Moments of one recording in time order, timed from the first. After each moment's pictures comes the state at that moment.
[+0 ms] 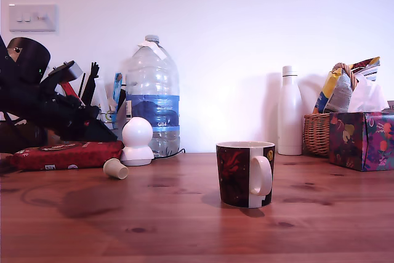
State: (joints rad) arm -0.10 2.01 1.11 0.36 0.60 0.20
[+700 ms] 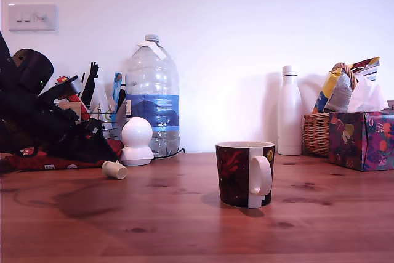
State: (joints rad) arm -0.10 2.01 1.11 0.19 0.54 0.24
